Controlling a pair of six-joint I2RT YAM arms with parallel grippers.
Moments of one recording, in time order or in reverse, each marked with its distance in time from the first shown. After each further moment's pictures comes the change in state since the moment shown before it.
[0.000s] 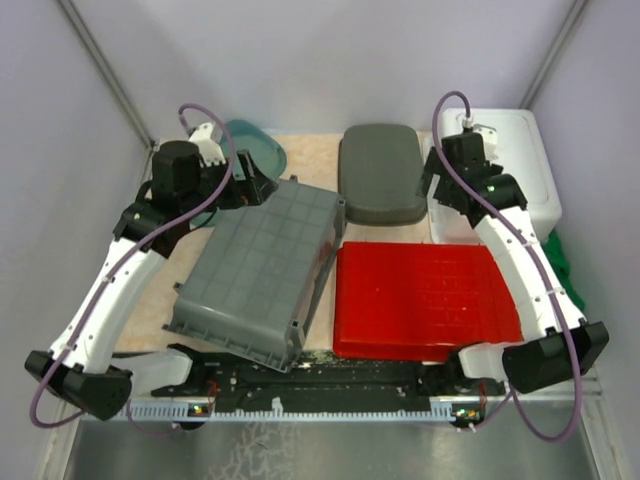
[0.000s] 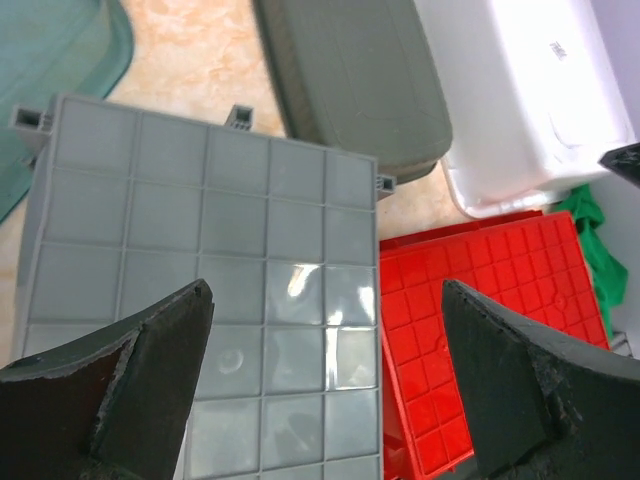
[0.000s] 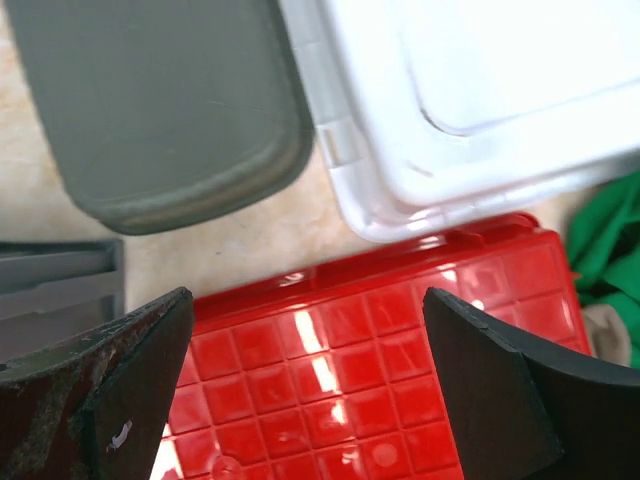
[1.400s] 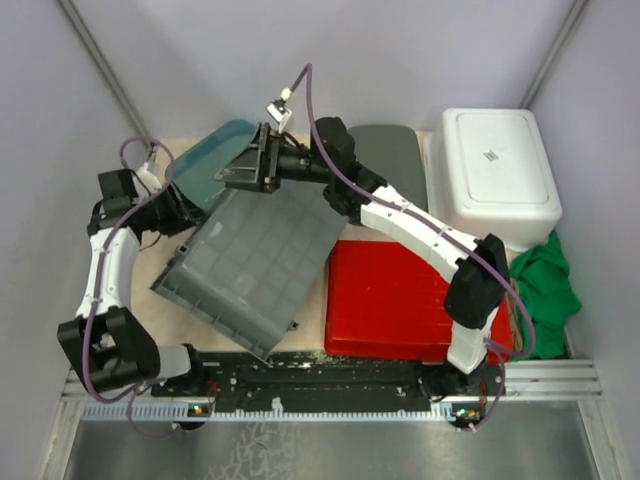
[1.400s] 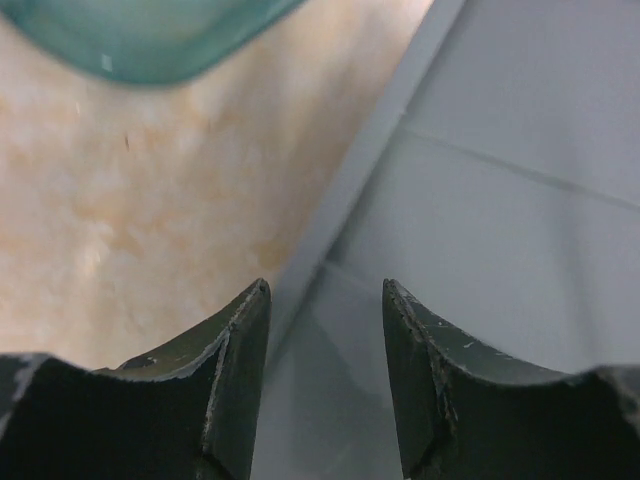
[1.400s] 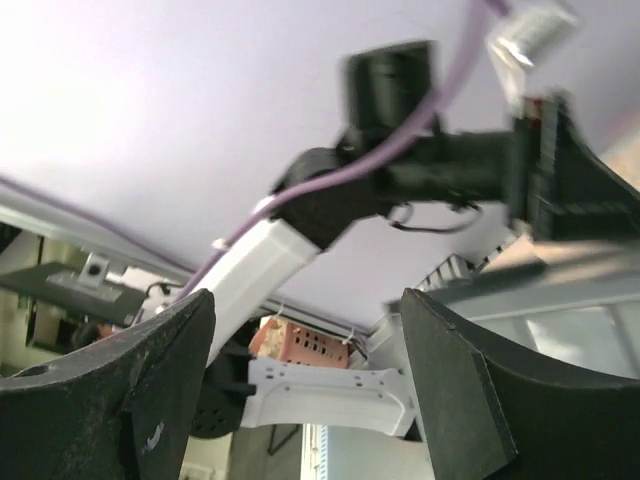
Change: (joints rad) left arm 0.679 0.073 -0.333 0.070 0.445 0.128; right arm 0.537 0.509 0.275 1.049 -0.999 0.658
